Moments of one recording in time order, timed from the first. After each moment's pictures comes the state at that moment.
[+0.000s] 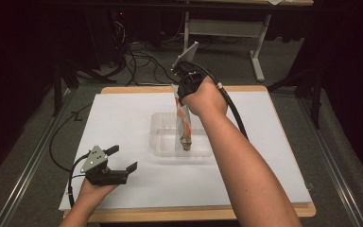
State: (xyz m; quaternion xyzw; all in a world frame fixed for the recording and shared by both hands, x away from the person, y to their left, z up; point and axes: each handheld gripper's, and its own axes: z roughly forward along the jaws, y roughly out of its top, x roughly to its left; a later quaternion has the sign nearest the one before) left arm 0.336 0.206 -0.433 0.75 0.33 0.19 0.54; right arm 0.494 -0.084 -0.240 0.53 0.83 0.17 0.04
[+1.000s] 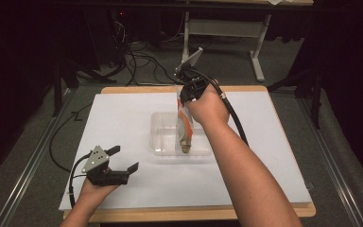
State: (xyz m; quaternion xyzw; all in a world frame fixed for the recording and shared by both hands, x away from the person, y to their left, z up) left arm 0.336 0.203 -0.433 0.75 0.33 0.19 0.54; right arm 0.484 -0.091 -0.252 0.52 0.83 0.20 0.09
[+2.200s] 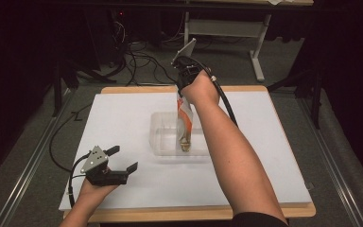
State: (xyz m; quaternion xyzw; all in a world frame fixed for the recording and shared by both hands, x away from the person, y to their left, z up) left arm 0.336 0.206 -0.433 0.75 0.33 0.19 0.55; right arm 0.551 -0.084 -0.263 0.55 0.82 0.16 0.05
